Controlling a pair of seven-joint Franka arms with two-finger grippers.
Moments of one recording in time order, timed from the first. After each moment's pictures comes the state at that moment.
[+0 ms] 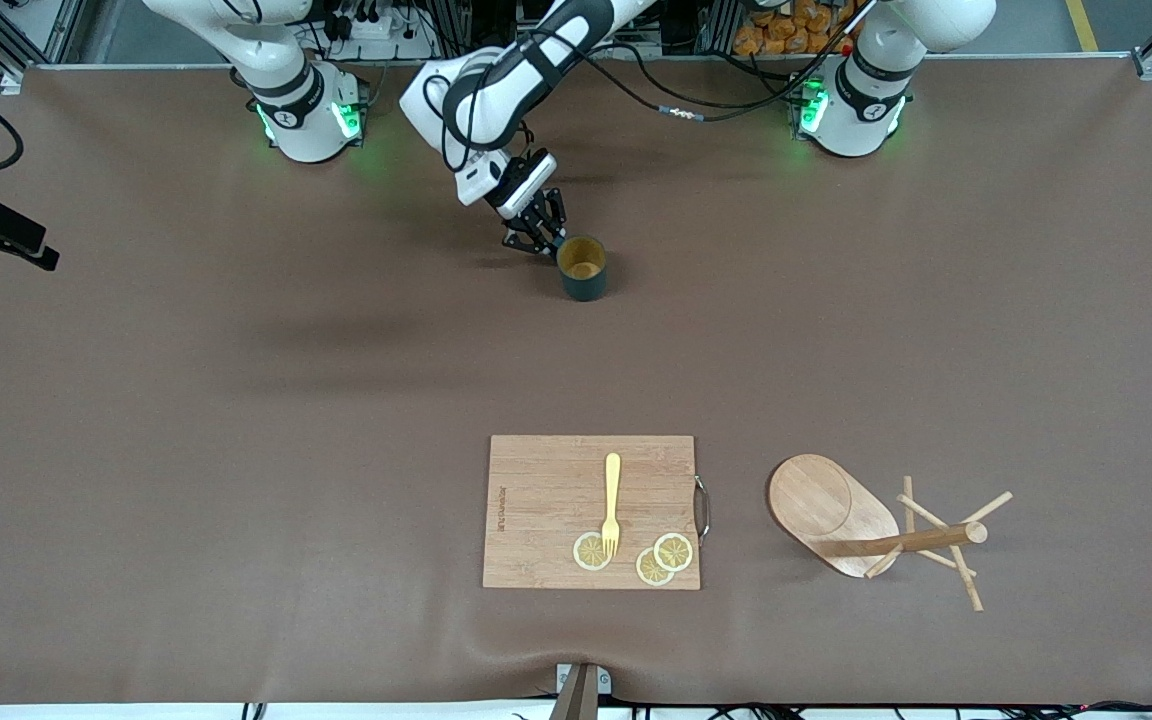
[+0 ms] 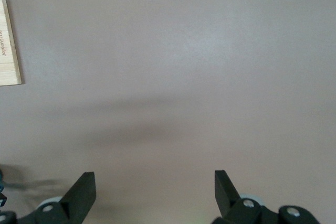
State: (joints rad) left arm -1.38 0.94 0.11 -1.21 0.46 1.64 -2.33; right arm -0.06 -0.03 -0.05 -1.58 0.02 1.53 -0.03
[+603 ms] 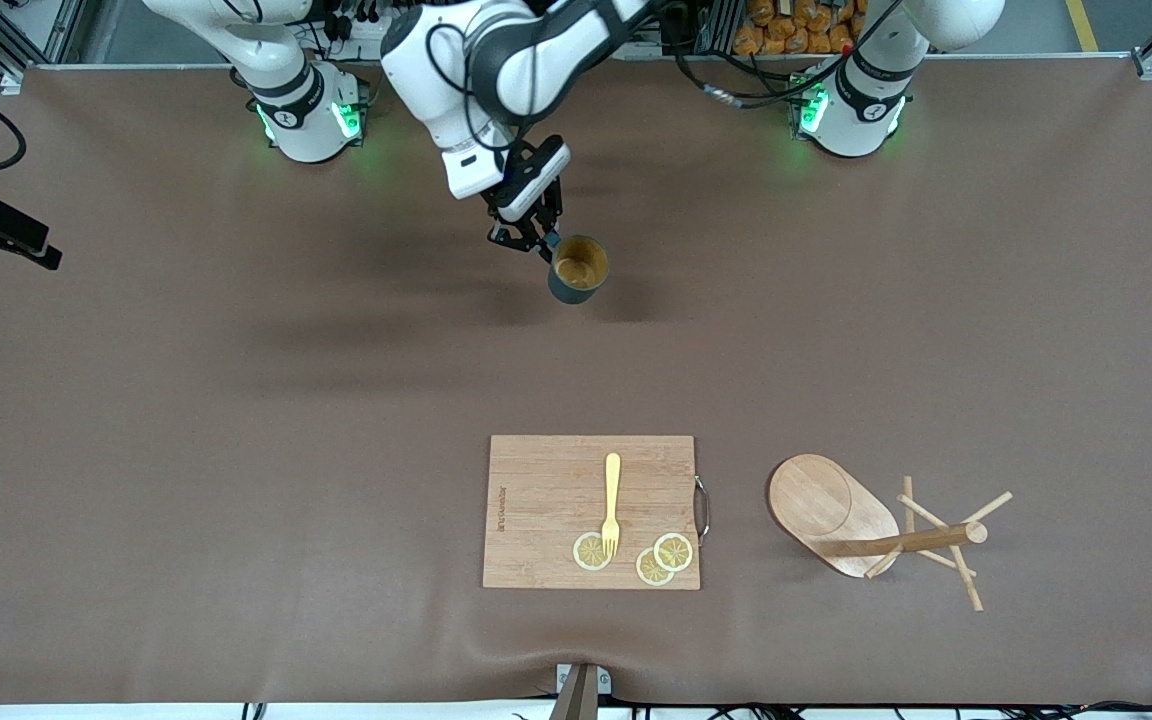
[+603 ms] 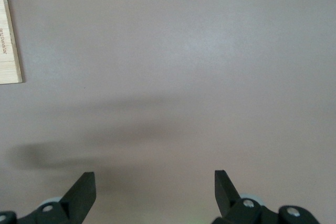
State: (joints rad) left arm -1.19 0.66 0.12 -1.19 0.30 1.63 -2.04; right arm -0.06 -0.03 -0.04 -1.58 0.02 1.53 -0.03
